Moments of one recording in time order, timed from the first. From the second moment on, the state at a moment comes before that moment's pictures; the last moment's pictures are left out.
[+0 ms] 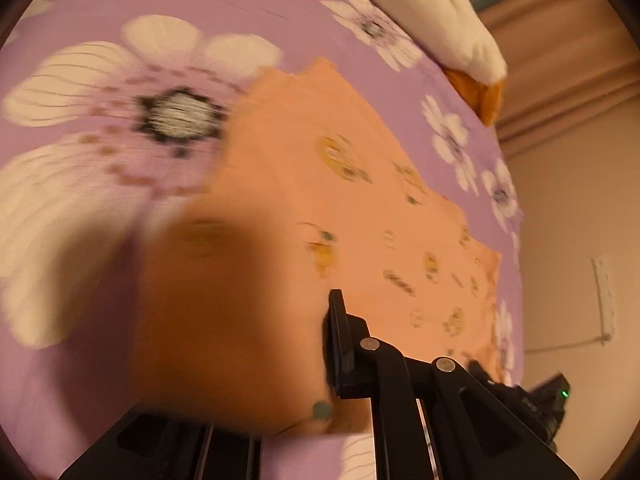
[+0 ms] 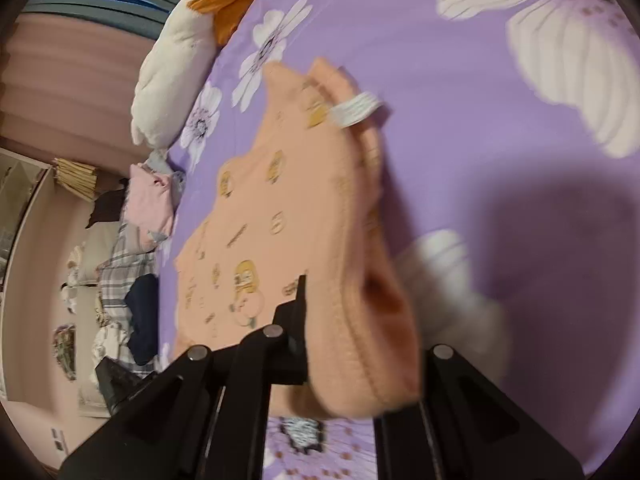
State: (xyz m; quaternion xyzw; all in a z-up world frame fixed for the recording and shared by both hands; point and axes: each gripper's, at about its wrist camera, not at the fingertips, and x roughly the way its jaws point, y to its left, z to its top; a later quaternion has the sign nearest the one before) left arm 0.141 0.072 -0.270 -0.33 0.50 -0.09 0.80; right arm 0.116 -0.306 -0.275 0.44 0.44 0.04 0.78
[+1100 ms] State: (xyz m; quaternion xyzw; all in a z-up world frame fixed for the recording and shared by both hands) left arm 0.185 0.080 -0.258 -0.12 0.41 -0.02 0.91; right arm 0.218 -0.276 -0.256 0.22 0.44 0.03 0.87
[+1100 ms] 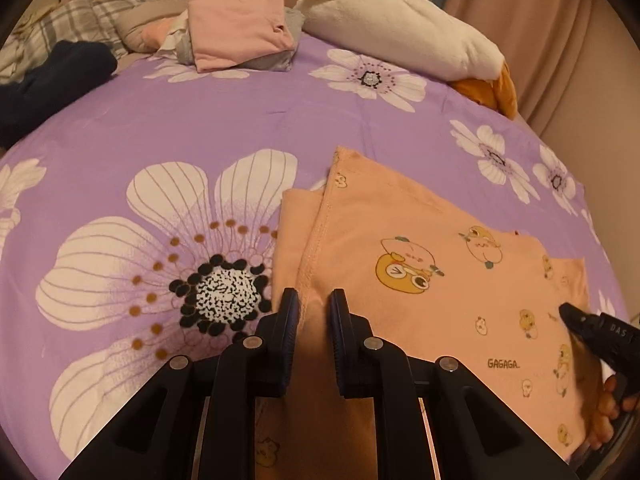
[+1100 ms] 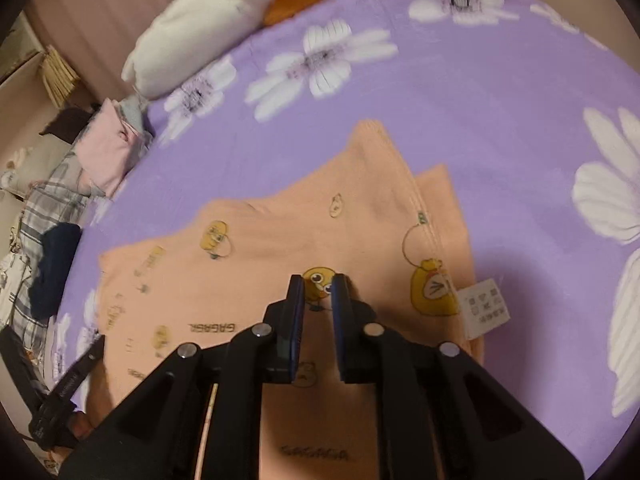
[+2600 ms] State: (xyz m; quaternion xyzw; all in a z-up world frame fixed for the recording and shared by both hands) left arm 0.175 0.118 -0.268 -0.27 0.38 -0.14 0.87; right arm 0.209 -0.273 -0.228 0.27 0.45 0.03 0.85
